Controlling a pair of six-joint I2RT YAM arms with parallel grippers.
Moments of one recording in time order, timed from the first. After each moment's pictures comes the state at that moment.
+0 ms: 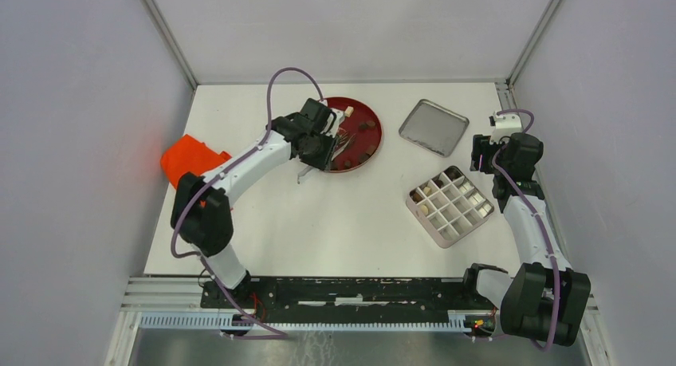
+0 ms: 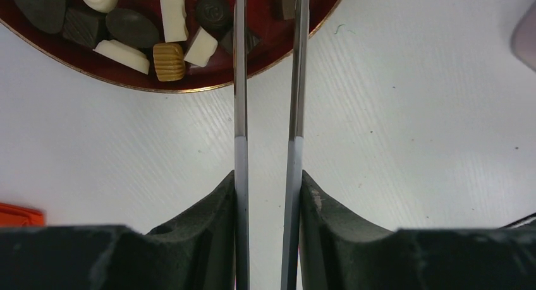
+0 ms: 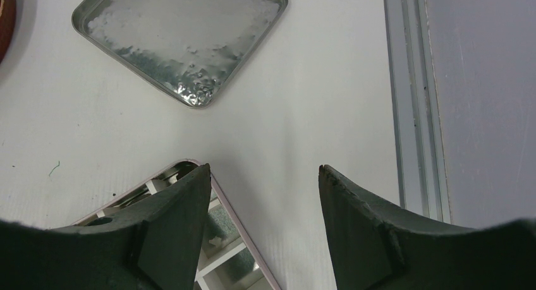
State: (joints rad) left arm -0.58 1.74 1.45 -0.77 0.02 -0.09; right arm -0.20 1.10 0.70 -0.07 -0.14 -0.18
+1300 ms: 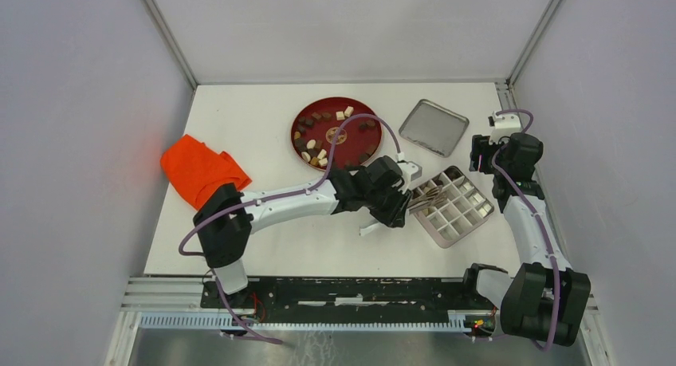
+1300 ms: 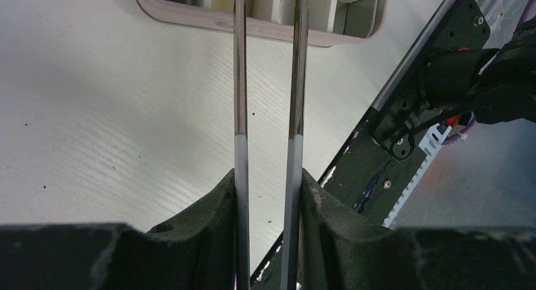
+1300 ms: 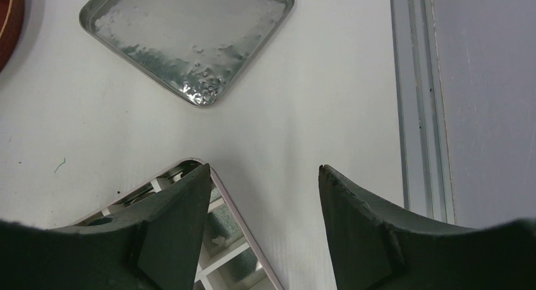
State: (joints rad) left arm -1.09 1.74 1.32 -0.41 0.20 -0.38; right arm -0.20 1.10 0.70 -0.07 -0.15 -0.18
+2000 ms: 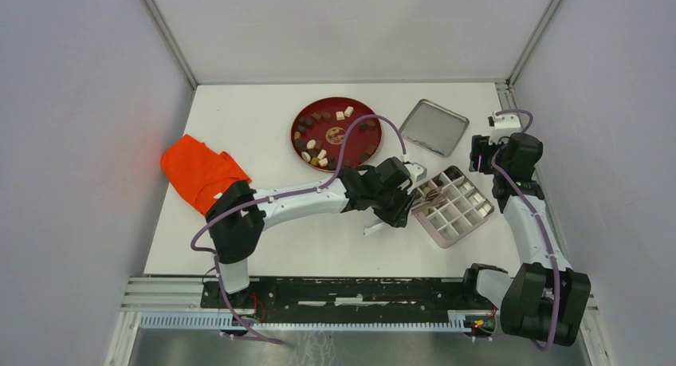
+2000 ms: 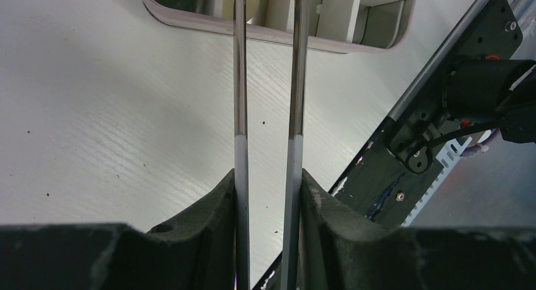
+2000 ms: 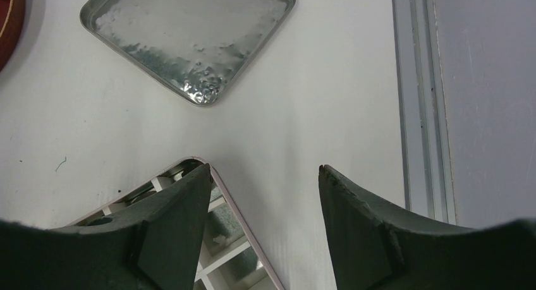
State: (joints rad) left arm -1.10 1.83 1.40 -0.45 0.15 -0.38; right arm -0.20 1.10 0.70 -0.08 -0.16 -0.18
